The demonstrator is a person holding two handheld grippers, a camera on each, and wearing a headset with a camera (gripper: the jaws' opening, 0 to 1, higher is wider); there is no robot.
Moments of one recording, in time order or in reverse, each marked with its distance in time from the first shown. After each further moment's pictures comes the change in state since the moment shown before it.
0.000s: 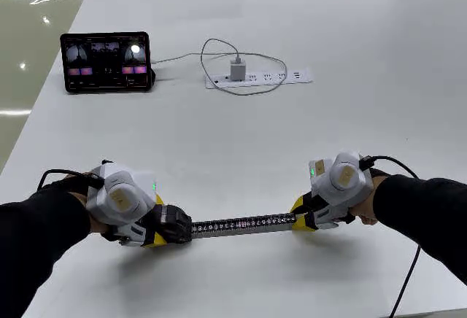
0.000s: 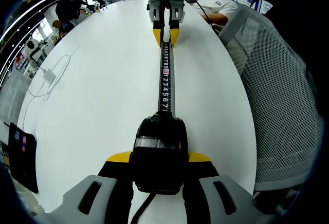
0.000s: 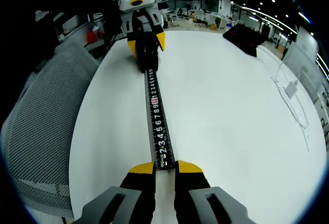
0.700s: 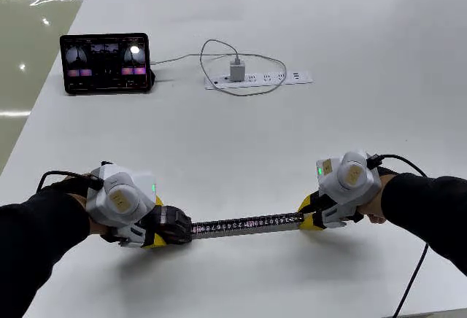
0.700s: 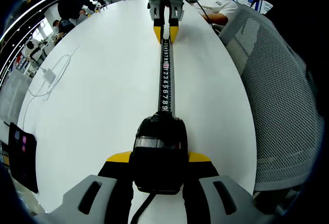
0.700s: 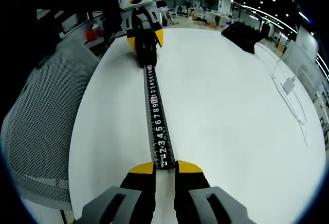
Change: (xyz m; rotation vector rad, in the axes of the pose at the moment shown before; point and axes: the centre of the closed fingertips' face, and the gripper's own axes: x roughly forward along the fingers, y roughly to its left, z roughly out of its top) left arm 0.000 0.001 0.000 -0.002 0.001 0.001; right arm -0.008 -0.004 -0.013 0.000 0.020 -0.006
